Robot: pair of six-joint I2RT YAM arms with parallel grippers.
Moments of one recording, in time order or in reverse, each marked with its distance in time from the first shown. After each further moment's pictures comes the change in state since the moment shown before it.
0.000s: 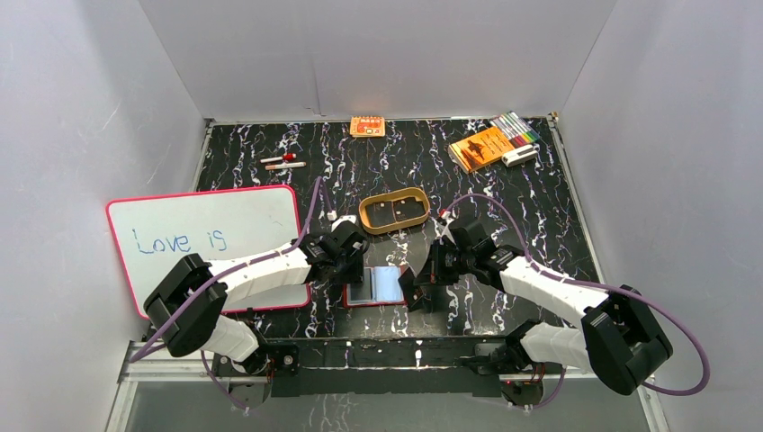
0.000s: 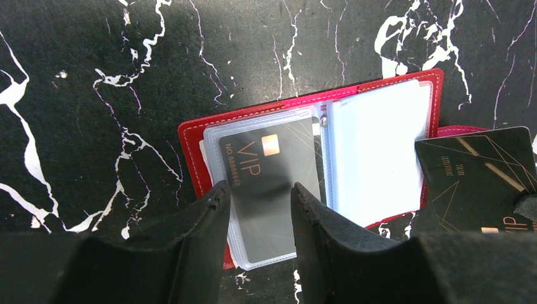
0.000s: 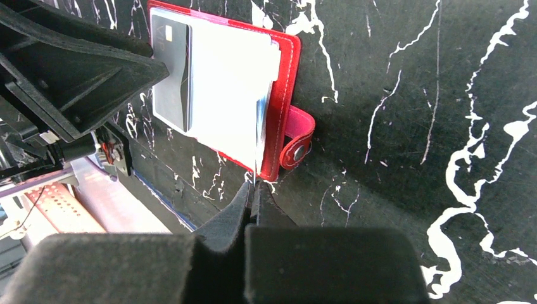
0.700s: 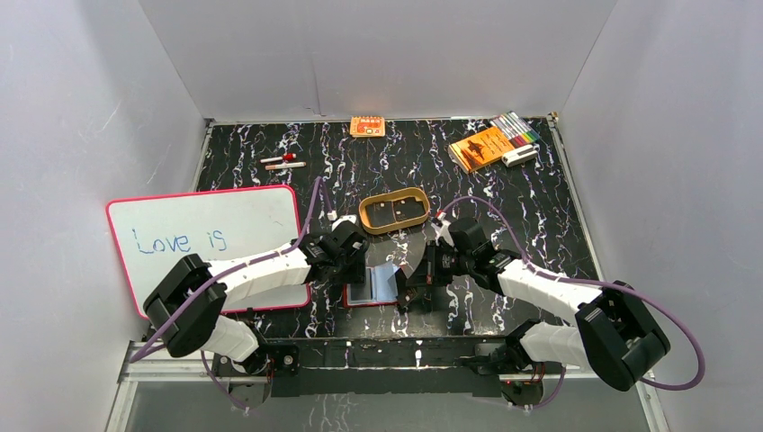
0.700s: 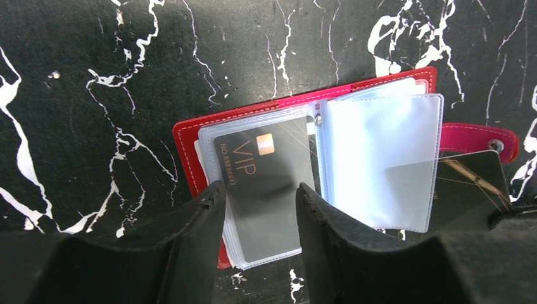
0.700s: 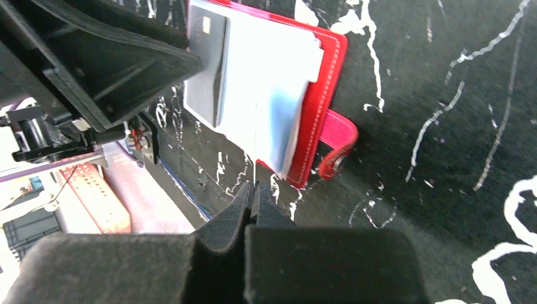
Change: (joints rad) left arm 0.000 -0.001 -0.001 0.005 0.004 -0.001; right arm 0.006 0.023 -0.052 0.159 -0.107 0.045
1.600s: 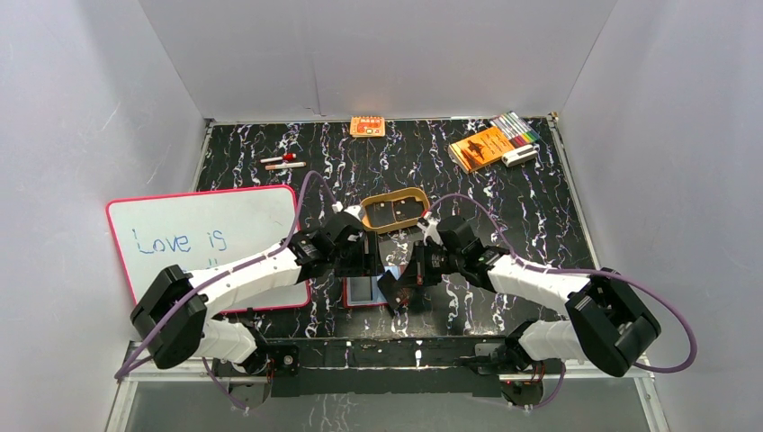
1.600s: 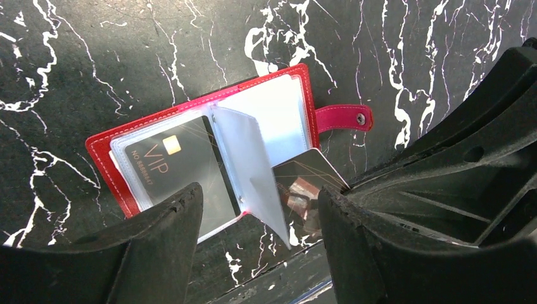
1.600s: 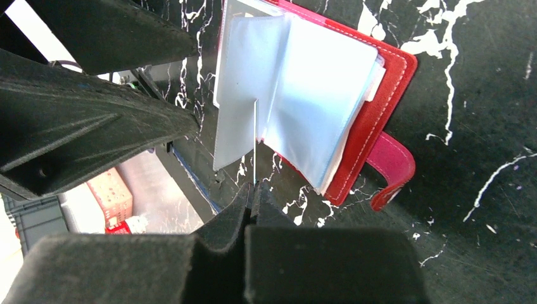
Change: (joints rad) left arm 0.000 -0.097 0.035 0.055 0.148 -0.007; right arm 0.069 0.077 0.045 0.078 -0.035 -0.001
